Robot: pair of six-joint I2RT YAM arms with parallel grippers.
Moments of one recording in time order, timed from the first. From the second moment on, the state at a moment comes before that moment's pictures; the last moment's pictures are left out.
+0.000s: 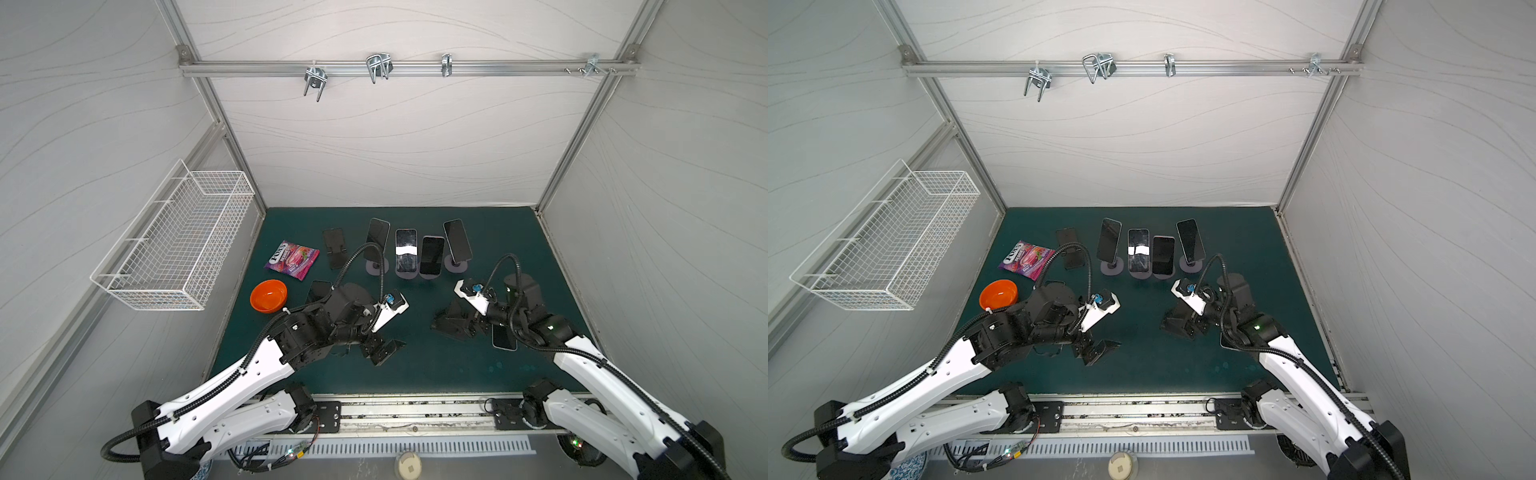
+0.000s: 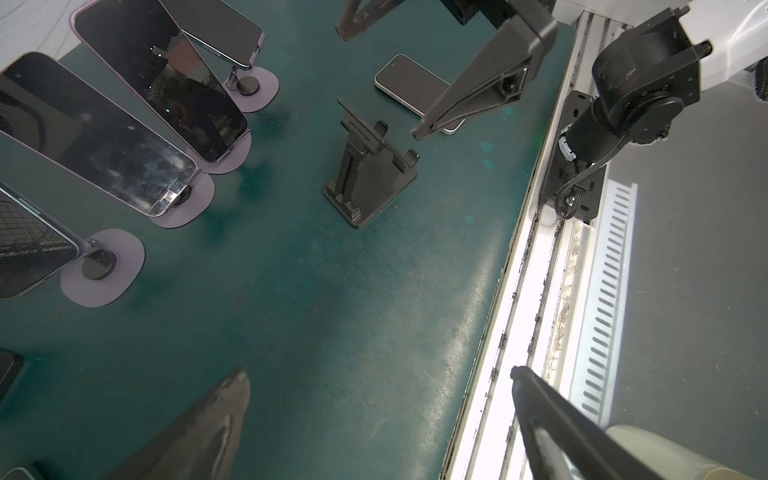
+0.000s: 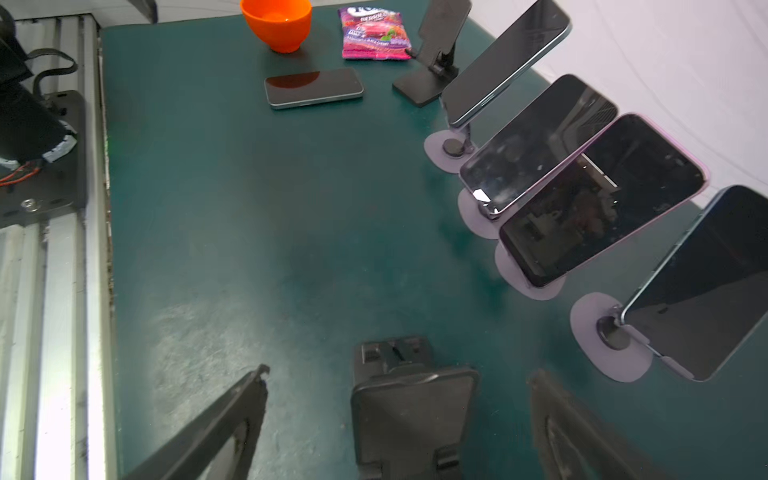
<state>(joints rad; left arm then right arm) -0.87 0.89 0.88 -0.74 0.20 0.13 0.51 0.85 0.60 -0.33 -0.48 -0.48</state>
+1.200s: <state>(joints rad) -0.87 0.92 0.89 -0.63 0.16 0.10 0.42 0.96 0.59 -0.37 -0.55 -0.51</state>
